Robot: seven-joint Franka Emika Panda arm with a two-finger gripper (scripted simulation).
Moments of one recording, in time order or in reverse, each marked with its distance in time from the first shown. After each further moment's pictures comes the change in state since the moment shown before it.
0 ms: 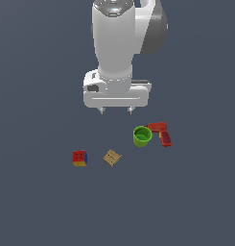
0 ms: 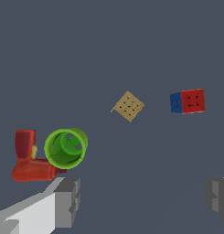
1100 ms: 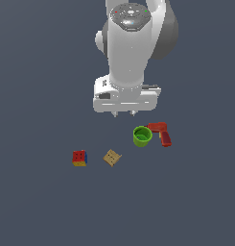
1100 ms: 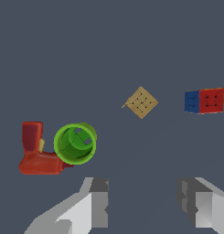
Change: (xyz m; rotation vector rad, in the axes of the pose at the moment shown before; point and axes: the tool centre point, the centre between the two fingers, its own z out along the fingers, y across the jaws) arm 0.005 -0.028 0.011 -0.003 -0.064 -0.047
